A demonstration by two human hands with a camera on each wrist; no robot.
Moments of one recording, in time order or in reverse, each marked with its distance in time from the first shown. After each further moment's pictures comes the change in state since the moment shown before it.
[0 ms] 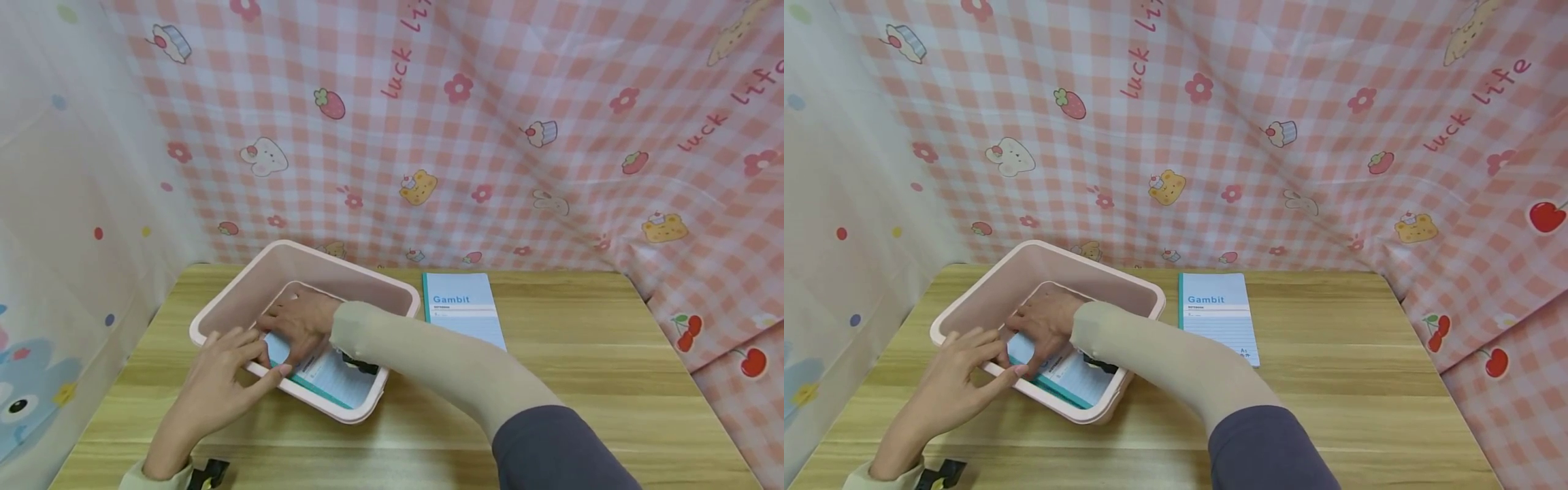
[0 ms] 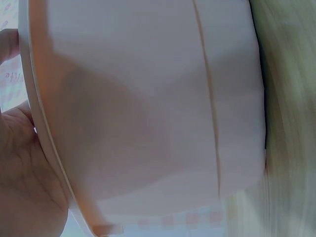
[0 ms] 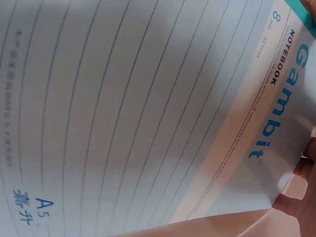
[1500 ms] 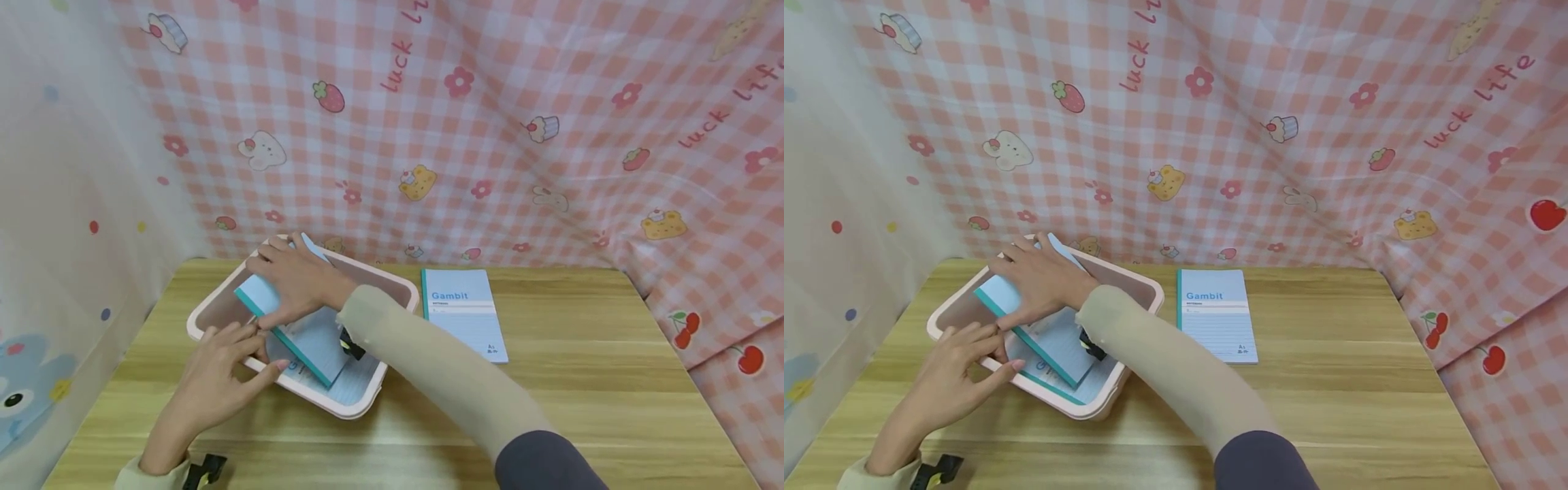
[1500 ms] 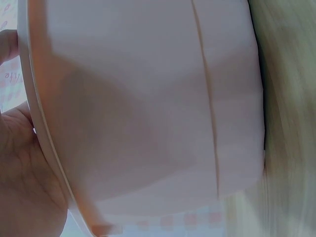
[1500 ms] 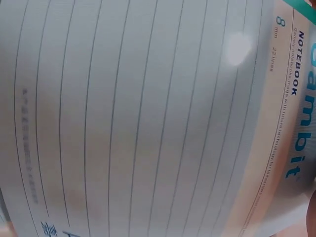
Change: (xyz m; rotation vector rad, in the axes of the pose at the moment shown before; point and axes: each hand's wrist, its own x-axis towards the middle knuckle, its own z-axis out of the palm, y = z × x) left_hand 0.000 0.000 0.001 0.022 -0.017 -0.001; right_hand -0.024 0.030 -0.036 0.115 0.499 0.109
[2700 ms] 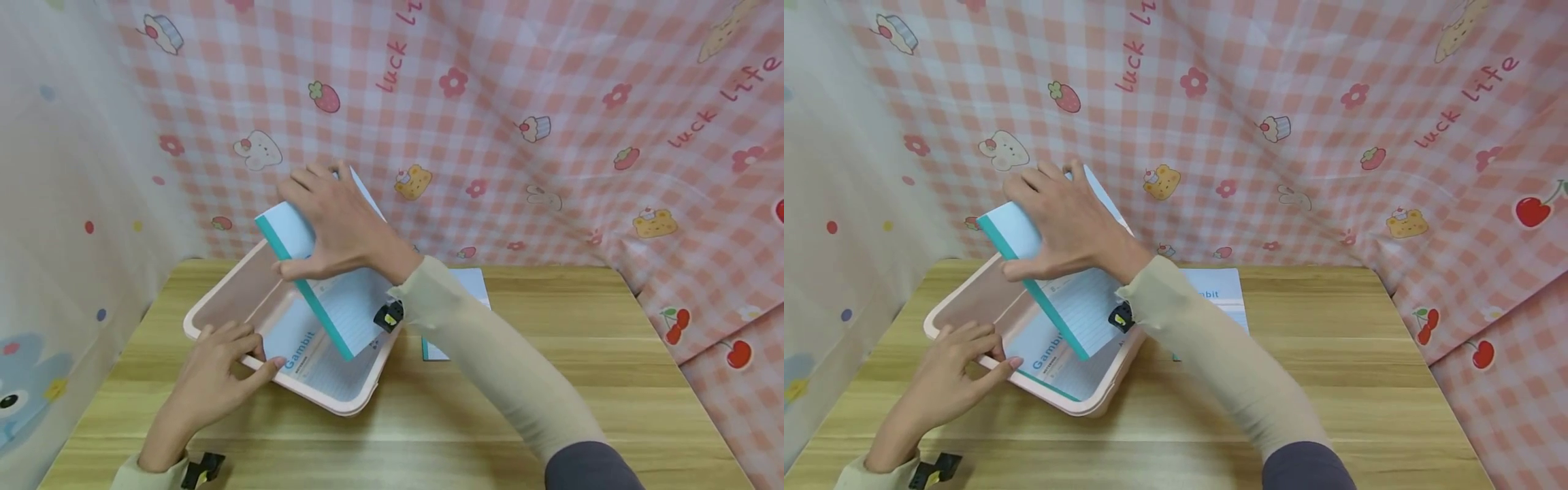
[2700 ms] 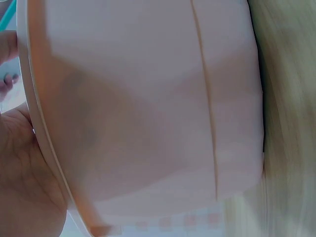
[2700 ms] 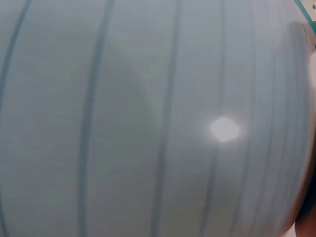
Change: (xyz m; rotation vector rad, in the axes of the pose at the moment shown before) left_hand 0.002 0.001 -0.002 -0.003 0.001 -0.004; right_hand -0.065 0.028 -0.128 0.058 0.420 0.045
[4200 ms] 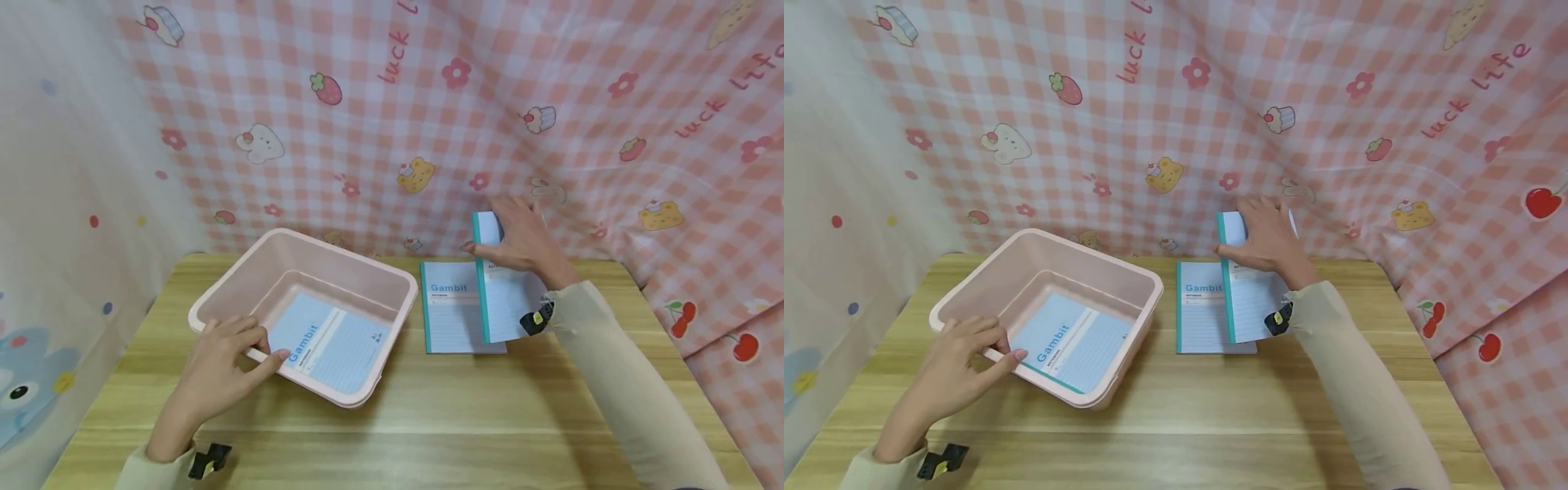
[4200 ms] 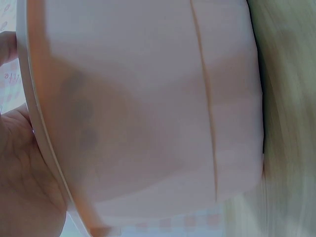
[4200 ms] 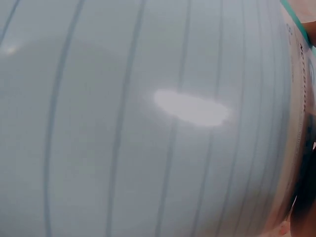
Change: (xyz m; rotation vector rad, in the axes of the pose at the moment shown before) left_hand -0.001 0.000 0.002 -0.030 0.014 0.018; right_hand -0.211 0.157 -0.019 -0.024 -0.231 0.665
